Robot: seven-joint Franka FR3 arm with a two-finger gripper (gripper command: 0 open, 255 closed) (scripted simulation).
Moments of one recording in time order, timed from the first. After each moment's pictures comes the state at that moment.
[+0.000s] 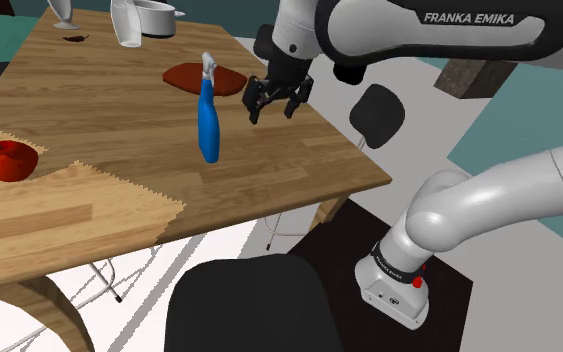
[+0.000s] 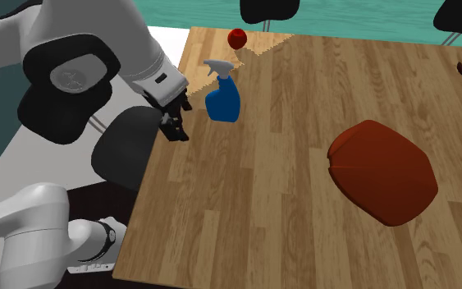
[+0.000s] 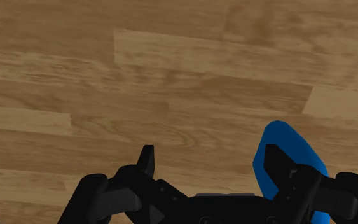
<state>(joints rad) 0.01 -0.60 0.38 -2.32 0.08 1.93 0.58</state>
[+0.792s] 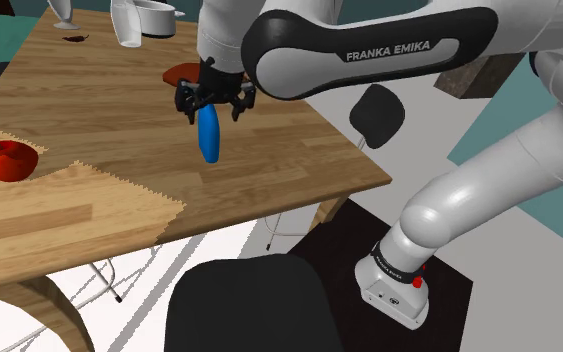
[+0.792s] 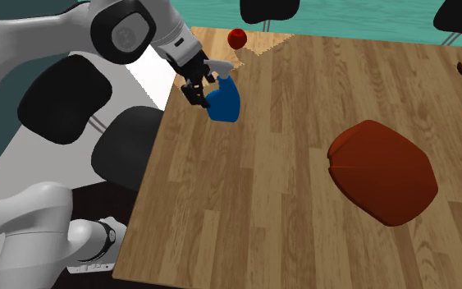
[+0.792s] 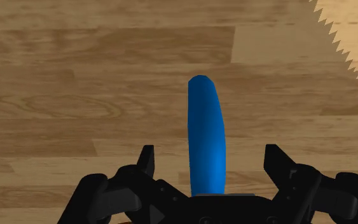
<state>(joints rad) -0.13 -0.31 0.69 -2.12 -0.14 2.10 1.00</state>
